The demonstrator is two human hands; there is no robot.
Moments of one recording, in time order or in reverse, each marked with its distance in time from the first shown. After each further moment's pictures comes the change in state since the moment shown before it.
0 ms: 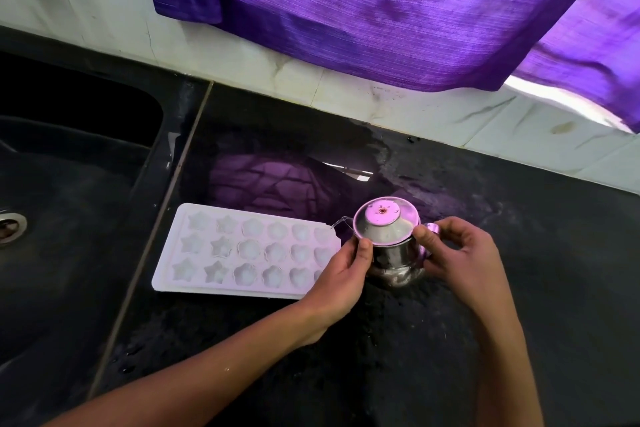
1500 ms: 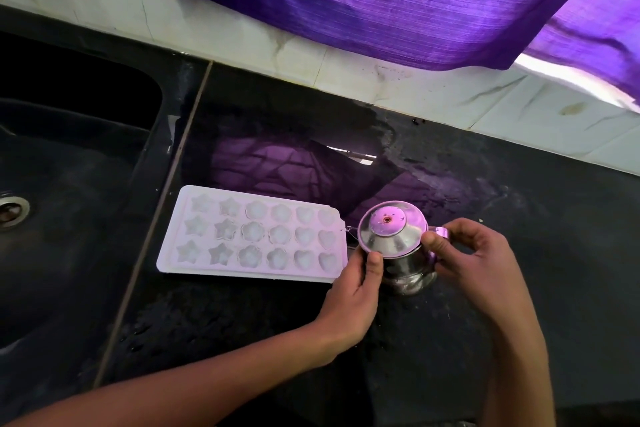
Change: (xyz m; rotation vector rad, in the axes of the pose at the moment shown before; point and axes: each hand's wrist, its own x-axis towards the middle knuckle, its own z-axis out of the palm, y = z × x) left_hand -0.024 -0.023 0.020 -0.003 0.041 0.013; right_hand -0.021 0.006 -0.007 -0.086 -0.026 0.015
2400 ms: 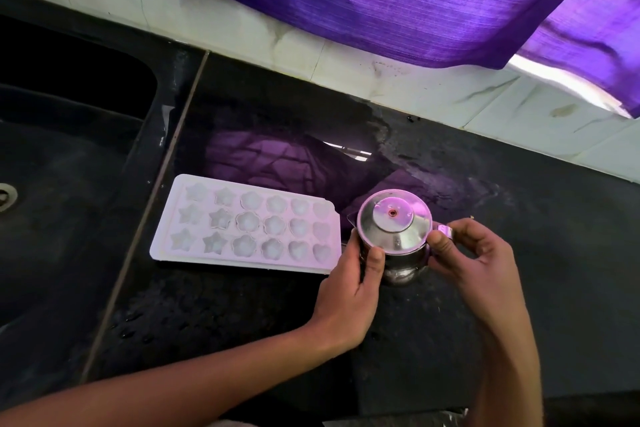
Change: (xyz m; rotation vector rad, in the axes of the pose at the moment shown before) left_hand -0.015 0.011 0.003 0.179 0.099 0.138; right_hand -0.015 0.005 -0.001 0.204 0.025 -0.041
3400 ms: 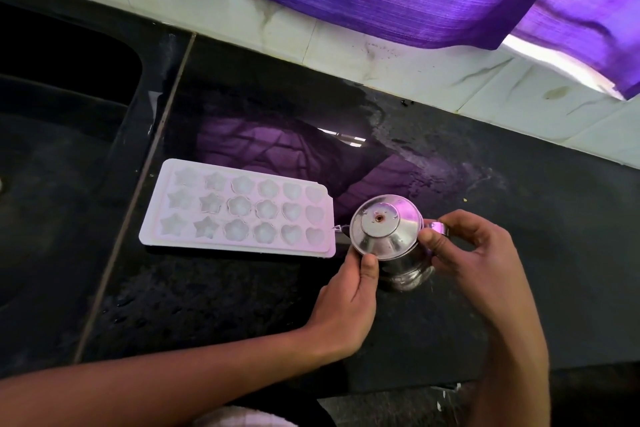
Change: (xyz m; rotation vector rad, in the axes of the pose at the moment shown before) left_hand -0.021 -0.002 0.009 0.093 -0.101 -0.152; right_hand -0.016 -0.007 -0.009 -0.270 -0.013 -0.026
